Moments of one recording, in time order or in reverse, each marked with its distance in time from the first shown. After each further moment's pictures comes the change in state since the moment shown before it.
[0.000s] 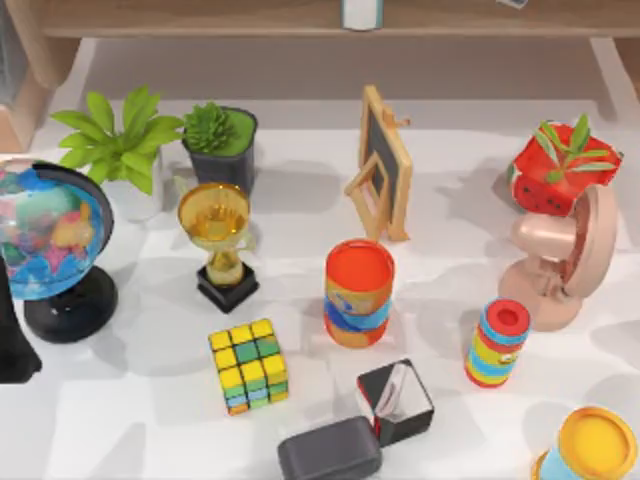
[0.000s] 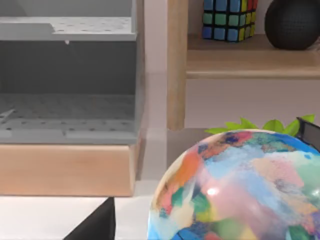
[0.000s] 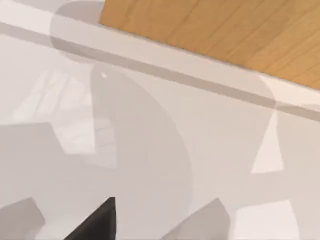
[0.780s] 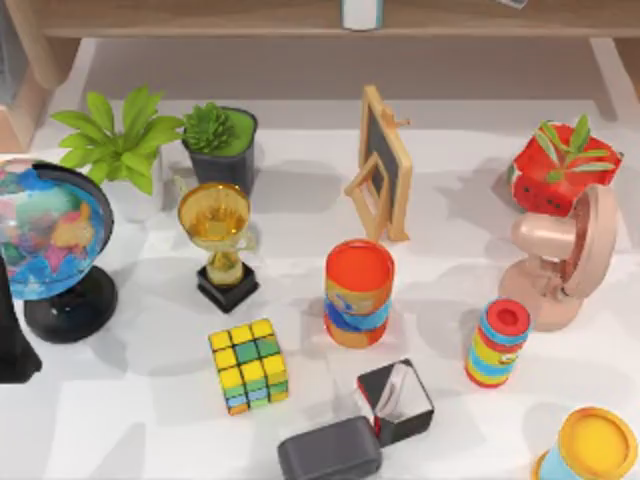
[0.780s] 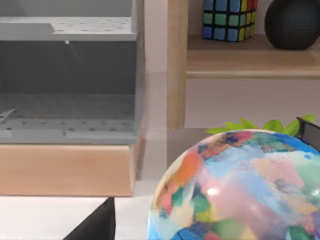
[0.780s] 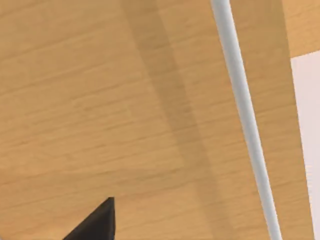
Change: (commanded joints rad) left arm 0.000 0.000 0.000 0.000 0.000 0.000; right arm -0.328 0.418 -0.149 1.346 -0.365 -0.682
